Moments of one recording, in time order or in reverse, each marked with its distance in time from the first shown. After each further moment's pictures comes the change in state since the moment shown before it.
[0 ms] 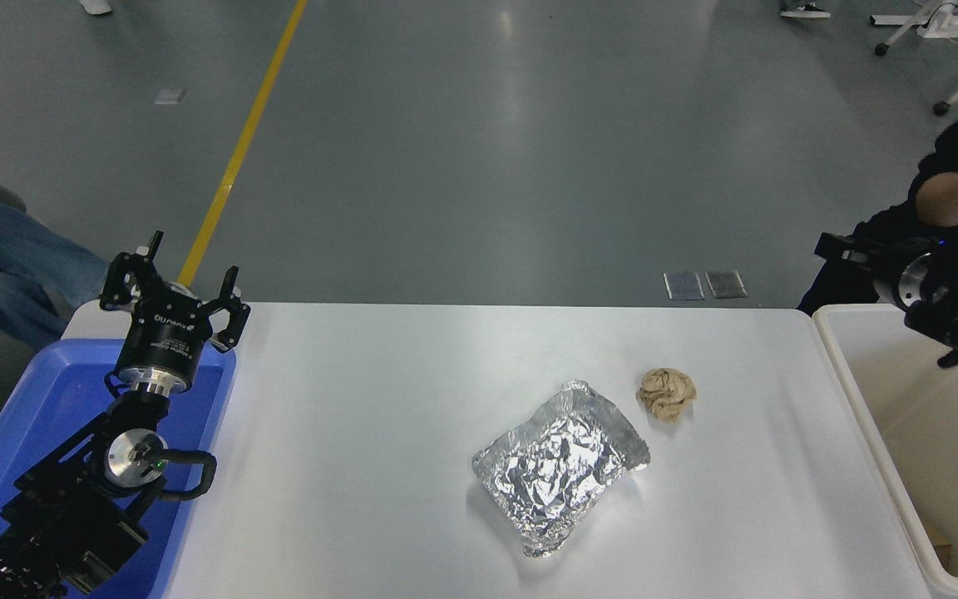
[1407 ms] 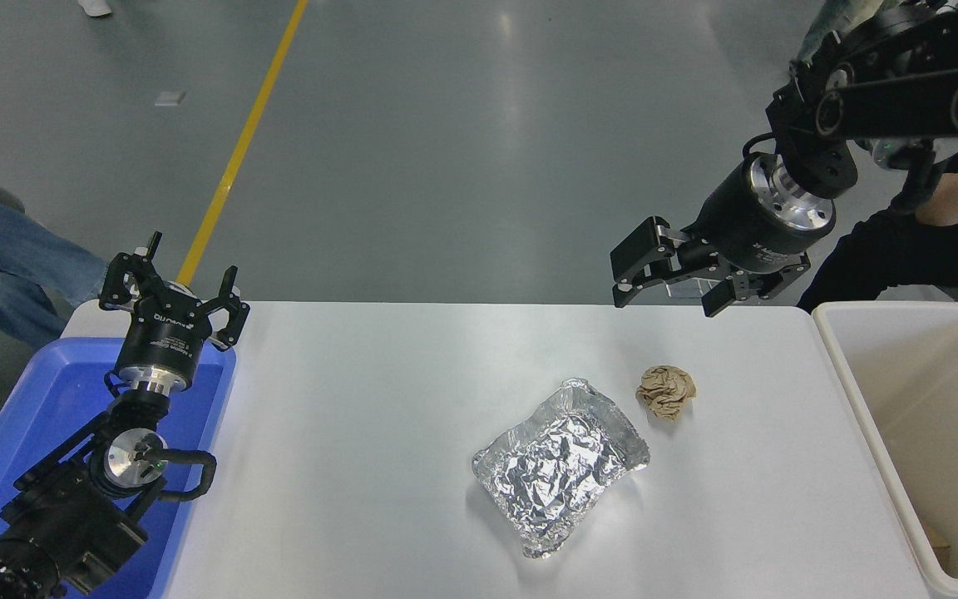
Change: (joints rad) left arm 0.000 0.000 -0.001 0.001 0.000 0.001 -0.002; right arm 0.762 0.142 0.142 0.590 -0.002 0.805 0.003
